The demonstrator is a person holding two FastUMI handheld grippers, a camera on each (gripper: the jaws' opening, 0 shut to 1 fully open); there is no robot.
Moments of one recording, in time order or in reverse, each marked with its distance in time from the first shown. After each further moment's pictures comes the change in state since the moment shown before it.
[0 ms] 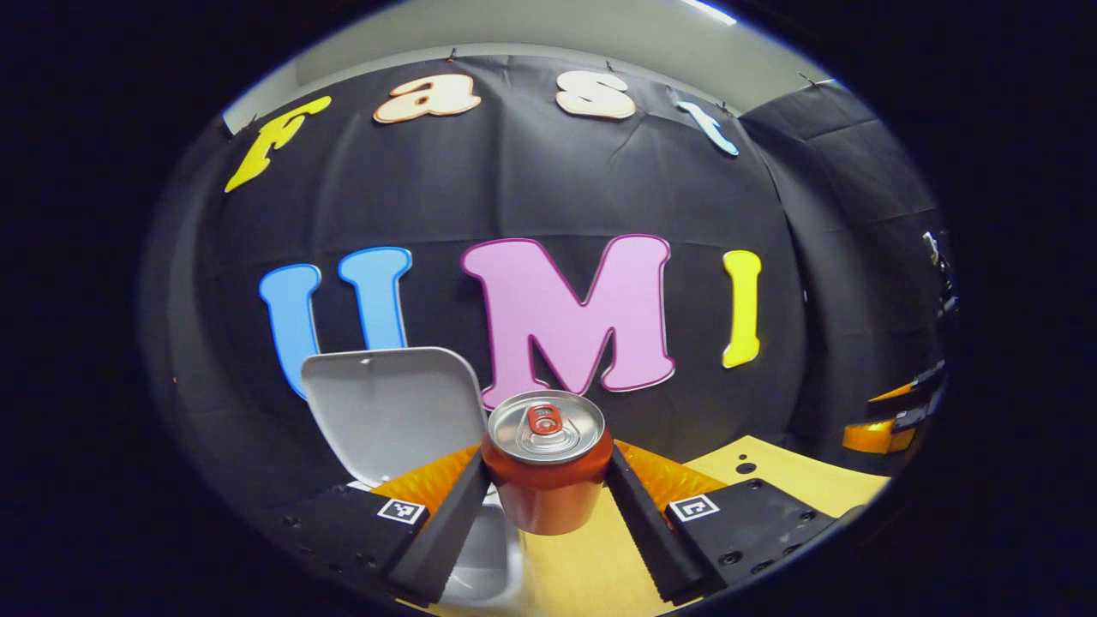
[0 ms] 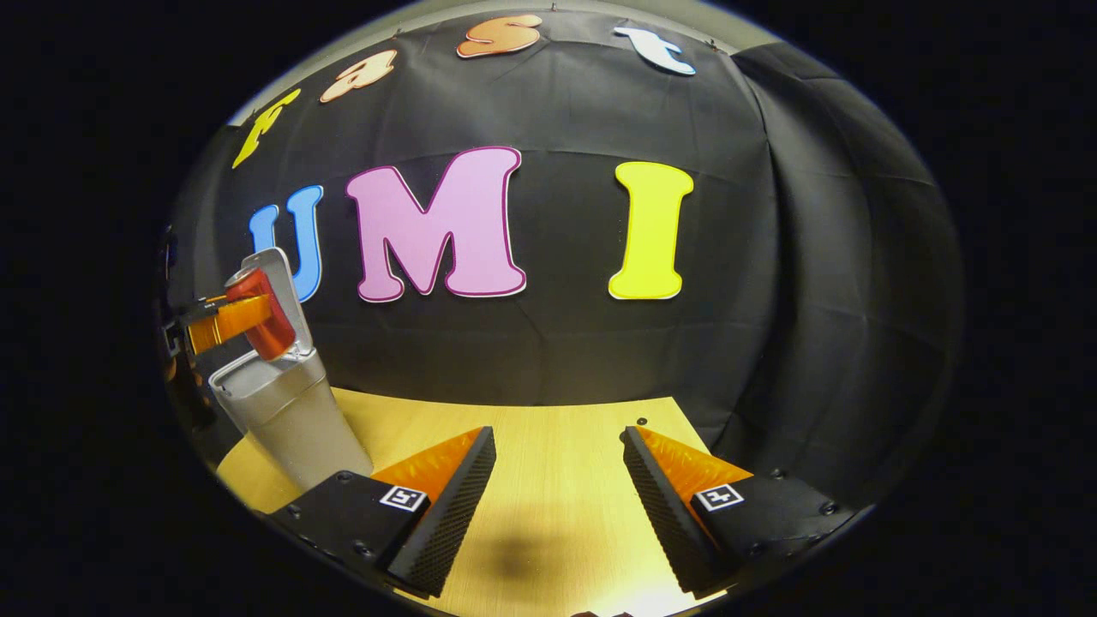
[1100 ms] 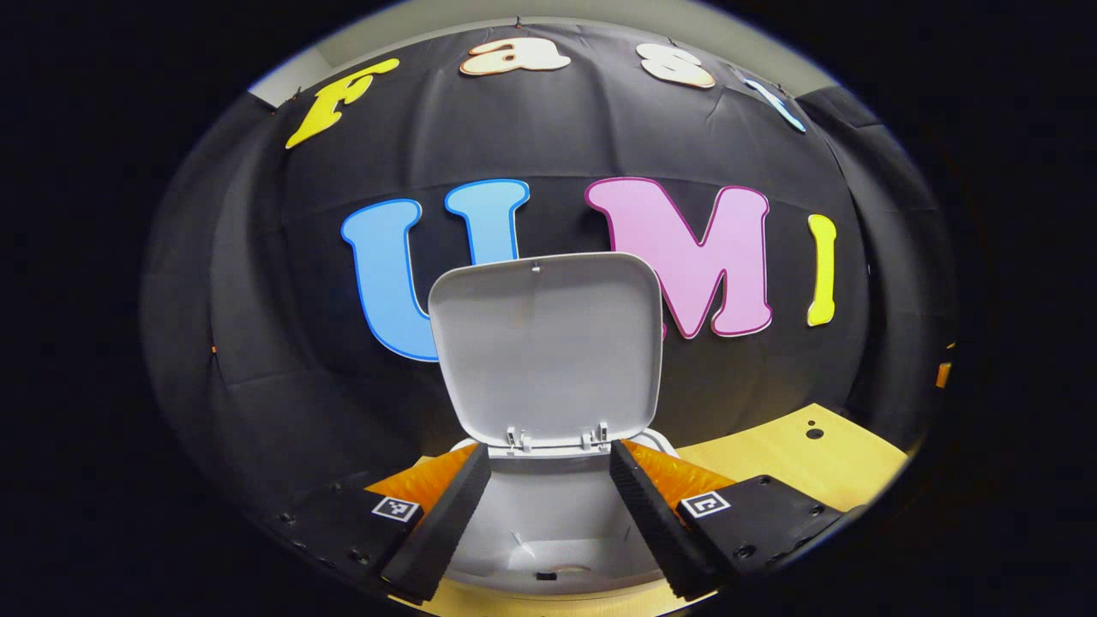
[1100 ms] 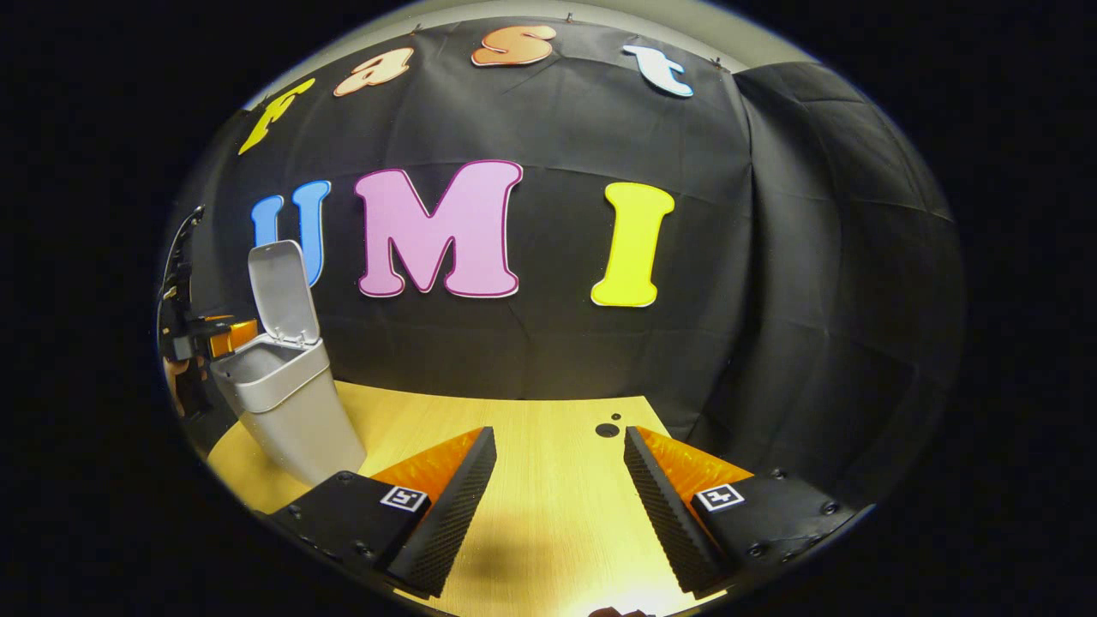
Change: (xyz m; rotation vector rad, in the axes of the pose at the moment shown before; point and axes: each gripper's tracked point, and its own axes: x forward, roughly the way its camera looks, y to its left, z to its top) left arm -0.008 0.105 -0.057 -0.050 0.130 0.145; right arm -0.050 0.002 0.005 -0.071 -0.003 -0.060
